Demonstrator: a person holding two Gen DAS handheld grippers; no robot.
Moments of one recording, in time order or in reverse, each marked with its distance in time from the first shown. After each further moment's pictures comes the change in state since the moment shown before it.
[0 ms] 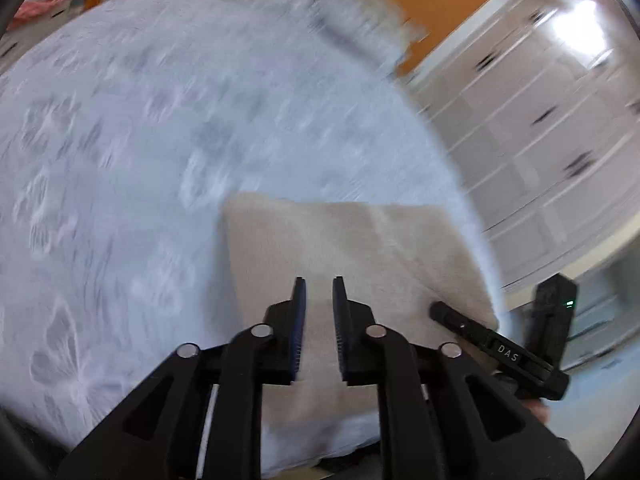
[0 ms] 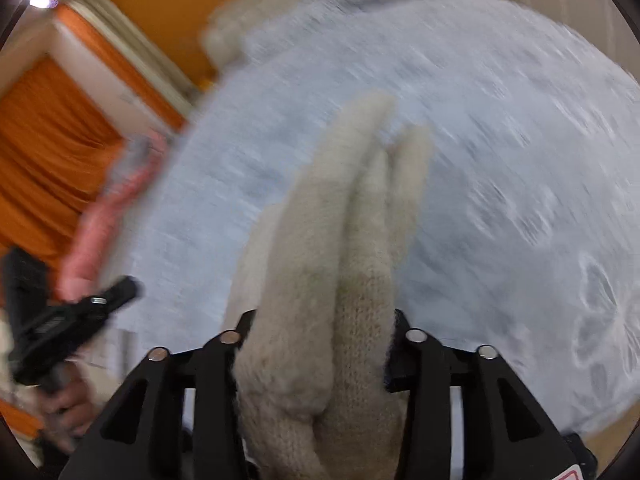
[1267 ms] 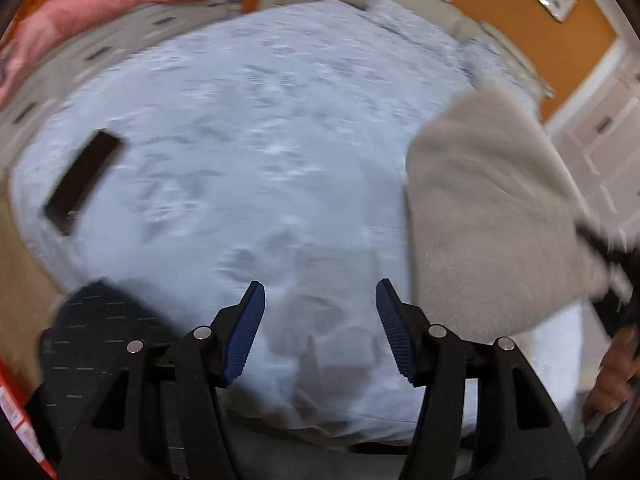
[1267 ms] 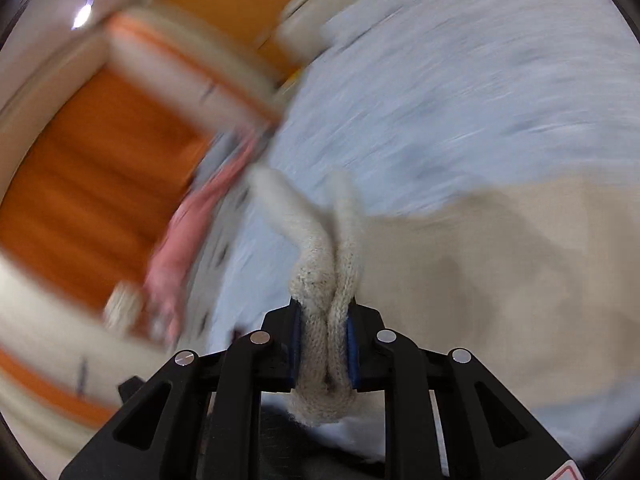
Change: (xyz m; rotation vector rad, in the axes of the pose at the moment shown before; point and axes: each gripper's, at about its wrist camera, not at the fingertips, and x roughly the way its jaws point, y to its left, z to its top) left arm -0.125 0.104 -0.071 -0.237 -0.164 0.334; right arm -0.043 0.104 0.007 0.036 -0.055 0.330
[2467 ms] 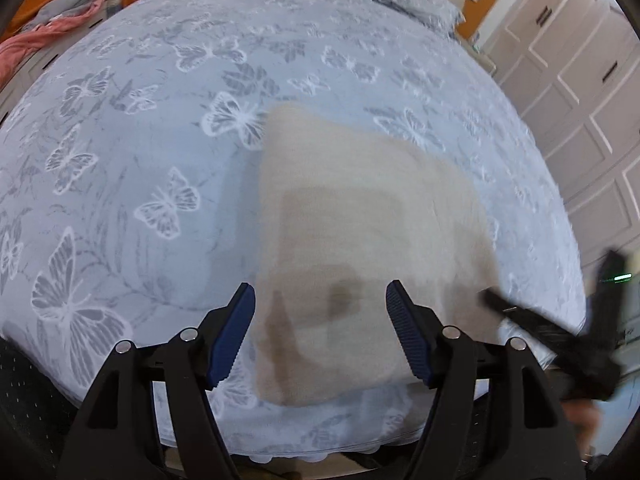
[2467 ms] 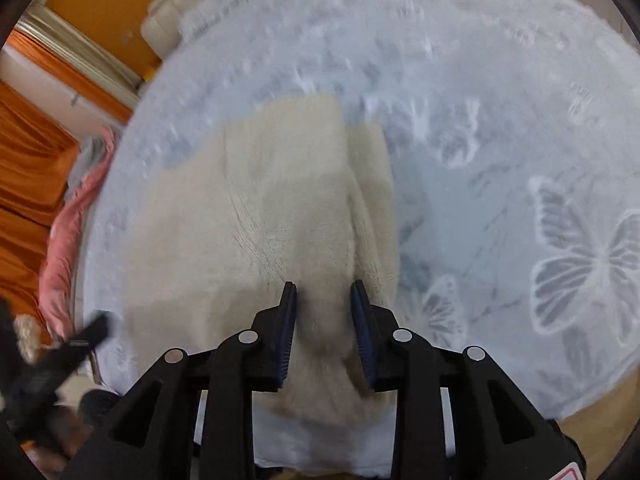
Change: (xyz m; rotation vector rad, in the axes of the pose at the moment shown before) left arm 0.119 -0.197 -0.049 0.295 0.164 -0.045; right arm -0.024 -0.181 -0.020 0.077 0.083 -0.377
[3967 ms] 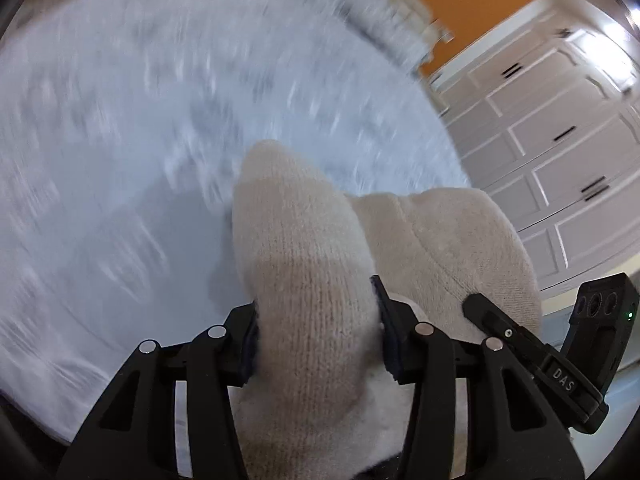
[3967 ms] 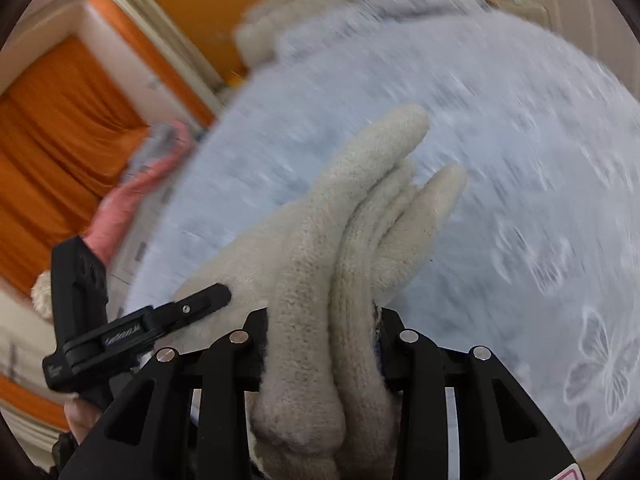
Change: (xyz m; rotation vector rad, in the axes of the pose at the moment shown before) left arm -0.053 0.052 0.081 -0.107 -0.068 -0.307; right arm -0.060 0.132 0.033 -0.233 -0.132 0.196
